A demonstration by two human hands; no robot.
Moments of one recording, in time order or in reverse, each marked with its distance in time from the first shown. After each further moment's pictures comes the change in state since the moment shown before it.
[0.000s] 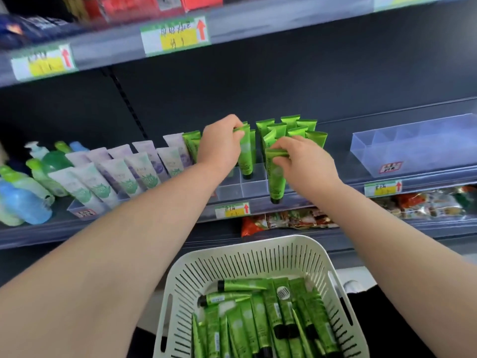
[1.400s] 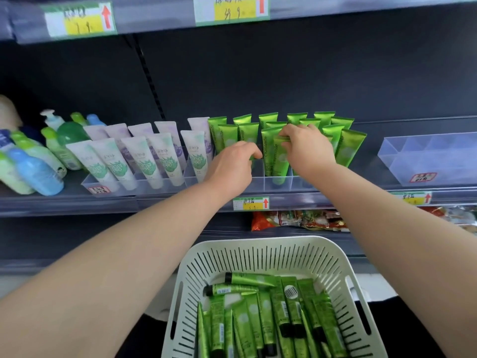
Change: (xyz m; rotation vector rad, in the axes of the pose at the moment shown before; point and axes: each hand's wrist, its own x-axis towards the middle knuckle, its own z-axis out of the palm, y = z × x) left_hand -0.046 -0.056 -0.006 0.105 -0.210 0.110; right_hand 0.055 -0.019 0.052 -0.182 -0.083 -0.044
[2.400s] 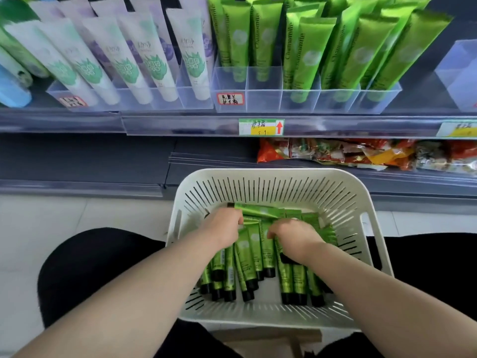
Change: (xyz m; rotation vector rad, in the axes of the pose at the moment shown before) left_hand -0.204 -0.062 0.143 0.005 -0.776 -0.388; right_hand -0.232 0.005 0.163 -0.002 -1.001 -0.124
